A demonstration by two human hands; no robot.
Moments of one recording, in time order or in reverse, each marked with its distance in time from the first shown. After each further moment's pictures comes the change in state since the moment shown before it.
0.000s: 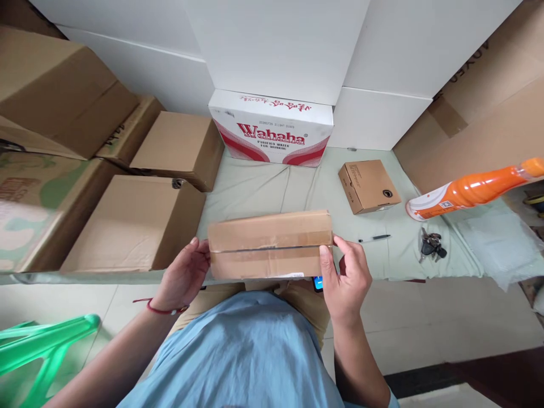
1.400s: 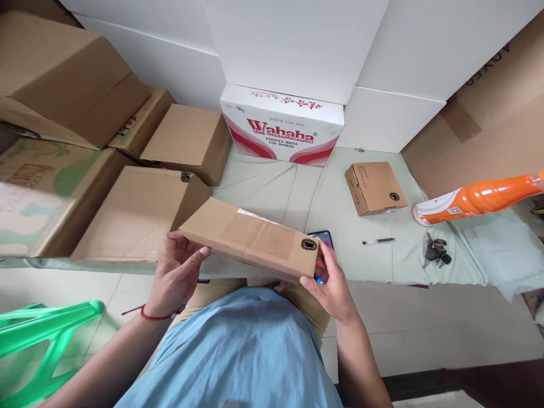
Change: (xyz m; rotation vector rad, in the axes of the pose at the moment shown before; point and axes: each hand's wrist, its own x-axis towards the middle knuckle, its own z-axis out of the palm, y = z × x) left_hand -0.028 0.013 0.006 0.113 0.083 0.399; right_hand -0.033 0.040 0.007 0.645 -0.705 0.355
